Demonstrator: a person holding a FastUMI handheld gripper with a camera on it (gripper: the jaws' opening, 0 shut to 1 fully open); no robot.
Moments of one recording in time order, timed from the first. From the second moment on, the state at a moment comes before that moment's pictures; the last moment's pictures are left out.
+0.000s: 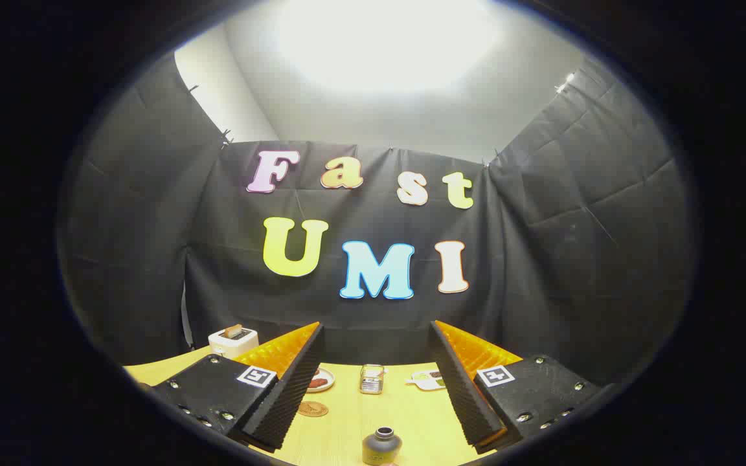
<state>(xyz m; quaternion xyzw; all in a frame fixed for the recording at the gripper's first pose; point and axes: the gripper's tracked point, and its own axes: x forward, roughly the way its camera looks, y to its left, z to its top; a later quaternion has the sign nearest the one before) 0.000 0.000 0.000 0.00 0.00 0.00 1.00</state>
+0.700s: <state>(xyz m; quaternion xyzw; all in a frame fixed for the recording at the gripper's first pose) -0.005 -0.007 -0.013 0.01 0.02 0.04 1.00</state>
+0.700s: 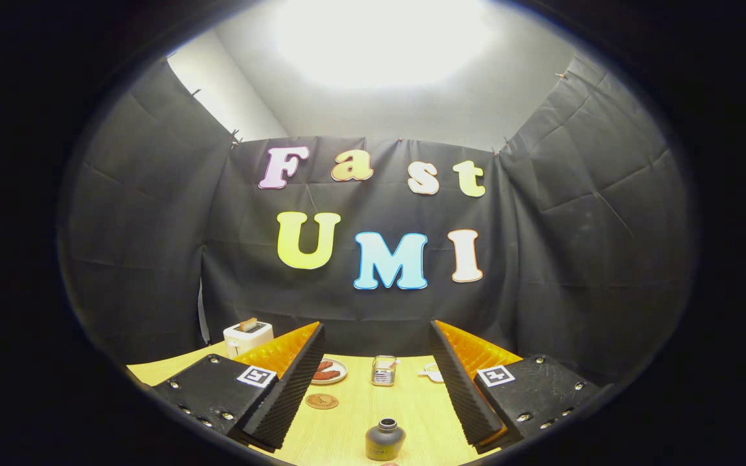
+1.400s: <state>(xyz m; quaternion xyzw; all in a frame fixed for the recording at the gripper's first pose) 0.005 -0.009 -0.065 0.02 0.03 0.07 1.00</state>
